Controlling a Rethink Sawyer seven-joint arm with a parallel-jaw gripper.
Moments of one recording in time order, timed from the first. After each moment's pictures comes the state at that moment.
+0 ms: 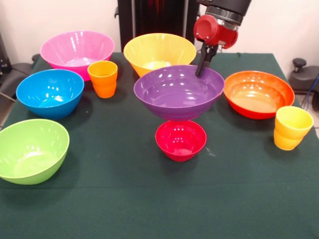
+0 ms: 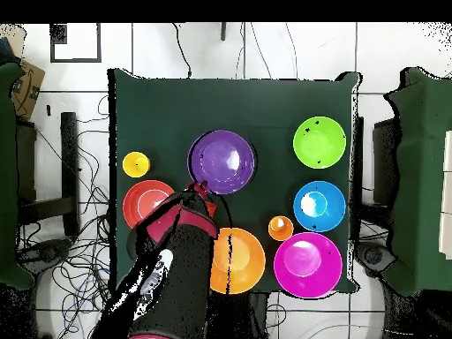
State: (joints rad) arm 0.22 -0.64 -0.25 1.68 -0.63 0.22 1.67
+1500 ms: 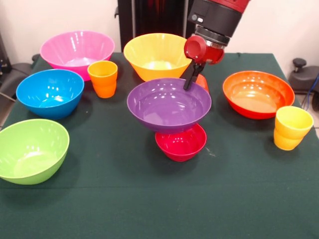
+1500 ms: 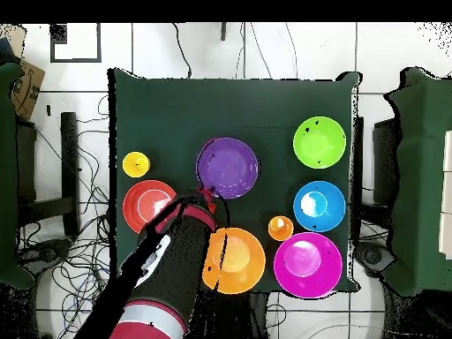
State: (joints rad) arm 0.26 -0.48 -0.32 1.63 -0.63 0.19 1.67
